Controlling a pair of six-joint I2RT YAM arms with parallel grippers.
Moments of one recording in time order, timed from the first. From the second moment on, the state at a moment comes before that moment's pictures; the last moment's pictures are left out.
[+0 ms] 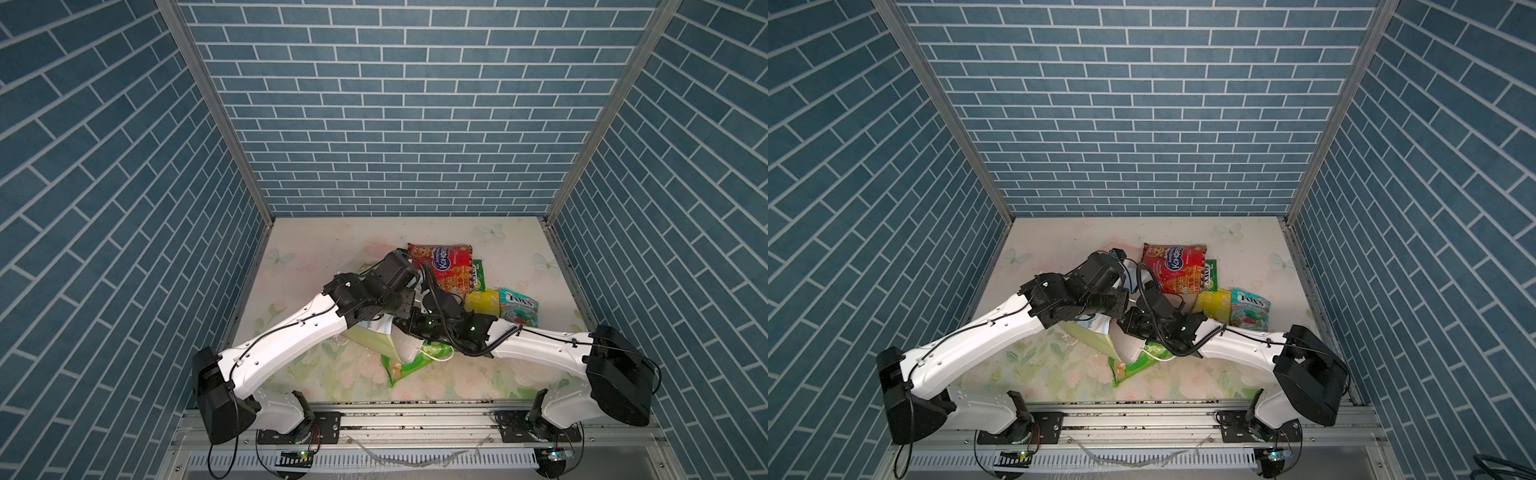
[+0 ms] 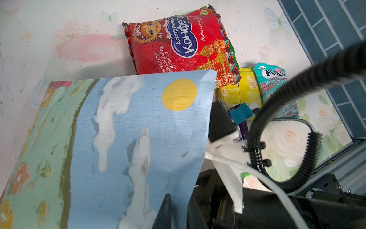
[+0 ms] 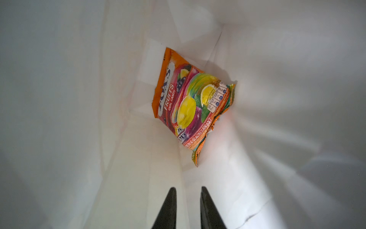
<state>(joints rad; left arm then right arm) -0.90 1.38 1.37 -0.91 -0.15 -0.53 1.06 1.46 0.82 0.04 -0.10 1.18</state>
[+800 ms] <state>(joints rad) -0.87 1.35 1.37 -0.87 -0.11 -0.53 1.08 1.65 0.87 0.13 -0.08 1.31</state>
